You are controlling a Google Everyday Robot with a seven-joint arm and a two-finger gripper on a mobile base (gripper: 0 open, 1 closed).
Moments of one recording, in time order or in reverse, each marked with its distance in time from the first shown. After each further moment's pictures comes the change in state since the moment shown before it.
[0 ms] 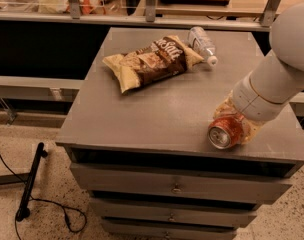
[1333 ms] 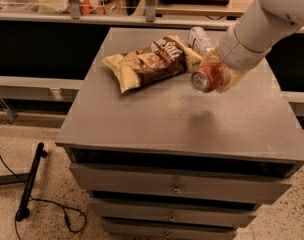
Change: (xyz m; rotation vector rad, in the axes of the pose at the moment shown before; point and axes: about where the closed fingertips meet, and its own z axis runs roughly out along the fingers) arm 0.054 -0.110 -0.035 0.165 0.083 0.081
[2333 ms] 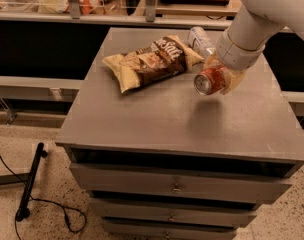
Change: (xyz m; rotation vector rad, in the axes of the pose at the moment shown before) arm 0.029 0.003 0.029 -0.127 0.029 0.011
